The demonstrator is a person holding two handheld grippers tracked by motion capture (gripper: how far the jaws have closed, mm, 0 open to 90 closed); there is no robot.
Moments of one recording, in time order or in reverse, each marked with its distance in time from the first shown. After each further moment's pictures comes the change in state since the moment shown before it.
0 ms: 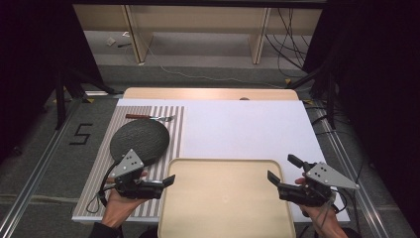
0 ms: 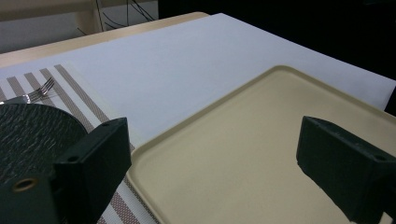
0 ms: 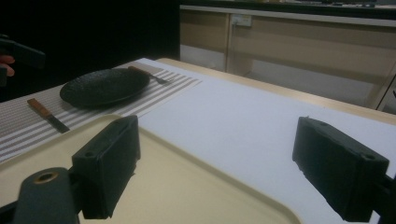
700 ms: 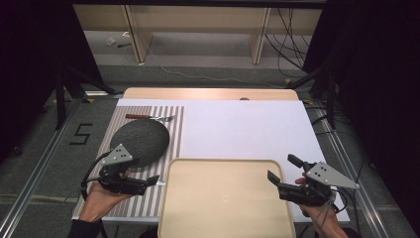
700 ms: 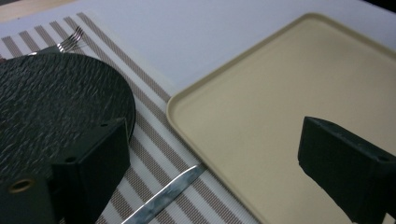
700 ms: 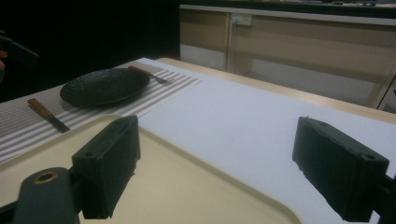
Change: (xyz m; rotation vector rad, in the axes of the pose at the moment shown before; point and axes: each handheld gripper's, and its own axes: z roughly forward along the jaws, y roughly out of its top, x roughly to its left) left arm 0.031 0.007 -0.020 0.221 0.043 0.005; right arm -0.001 0.000 0.000 0.001 0.002 0.003
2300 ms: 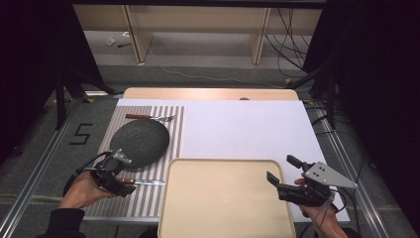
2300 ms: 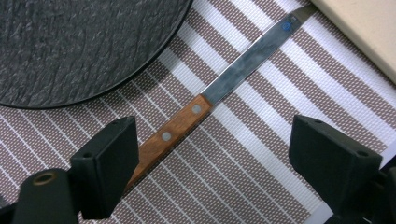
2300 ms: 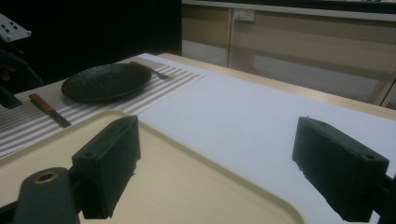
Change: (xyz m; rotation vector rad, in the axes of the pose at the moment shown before) left arm 0.055 -0.024 0.019 0.546 0.099 0.076; right arm 0.000 -0.001 0.001 0.017 0.007 -0.005
